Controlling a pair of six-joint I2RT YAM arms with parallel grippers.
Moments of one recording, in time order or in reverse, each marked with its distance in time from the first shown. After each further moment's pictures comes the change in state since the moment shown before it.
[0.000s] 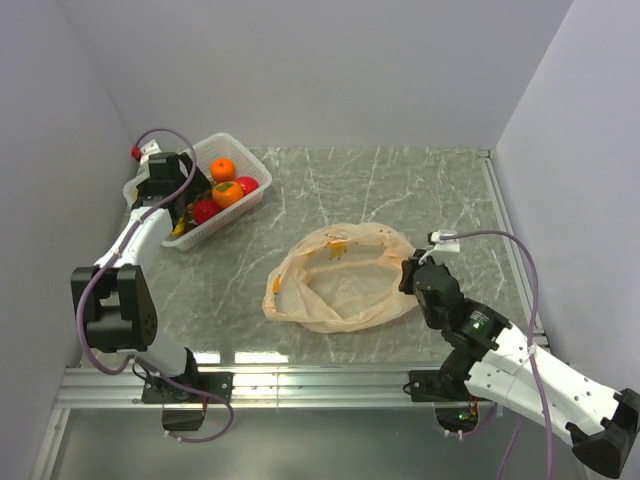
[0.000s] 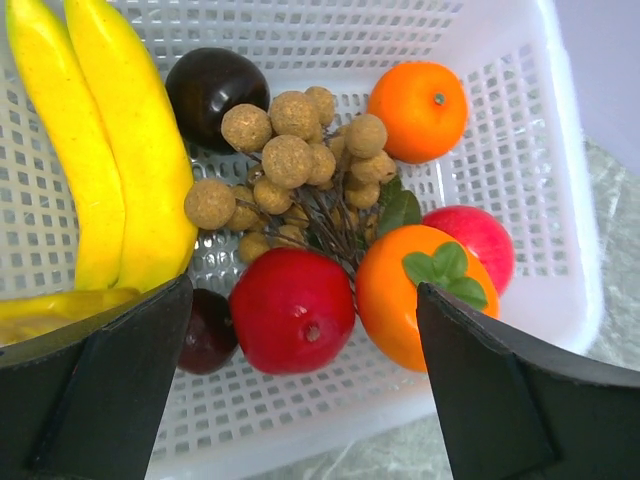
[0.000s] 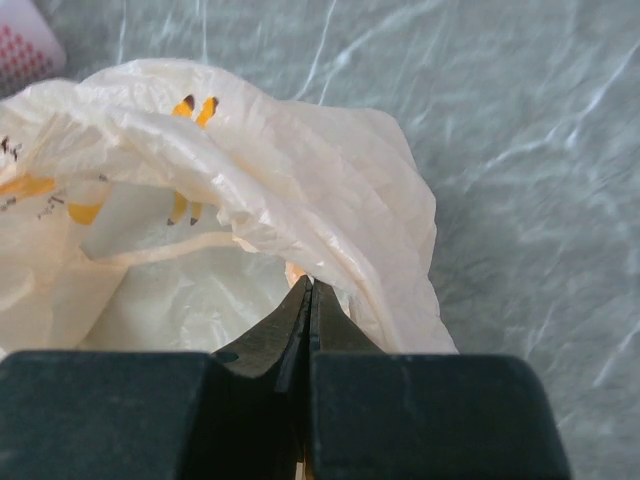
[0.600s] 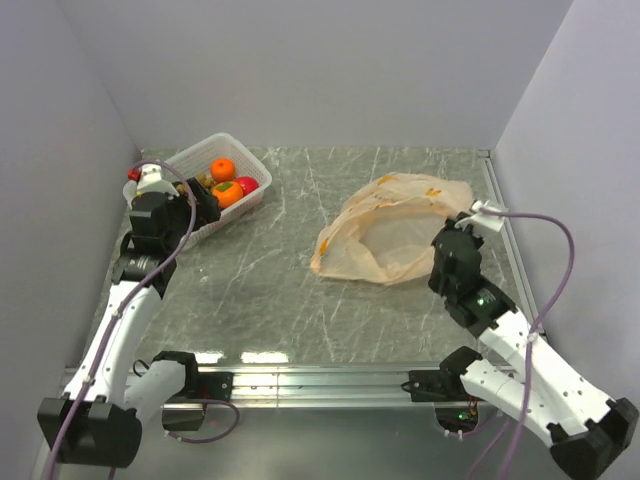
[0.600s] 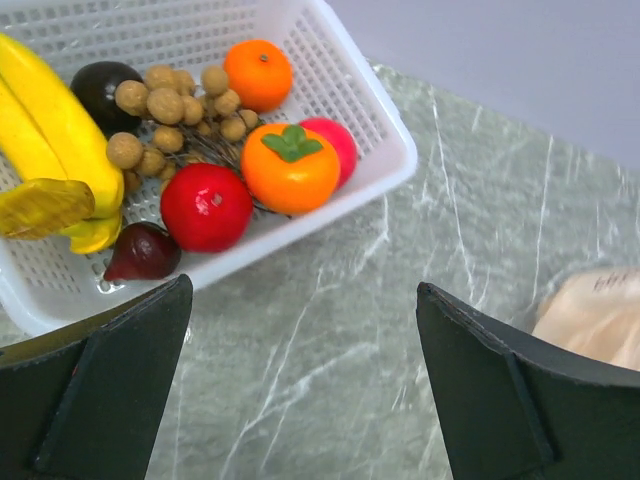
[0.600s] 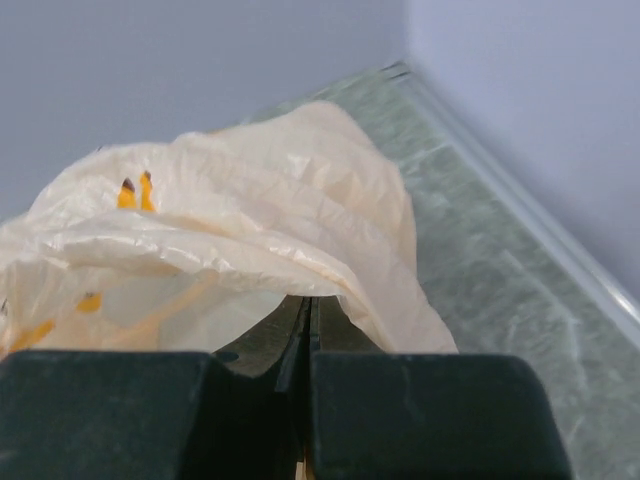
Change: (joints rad) left arm -0.104 -0.592 -0.275 -0.042 0.153 0.128; right arm -0.194 0.107 0.162 0.220 0.362 -0.213
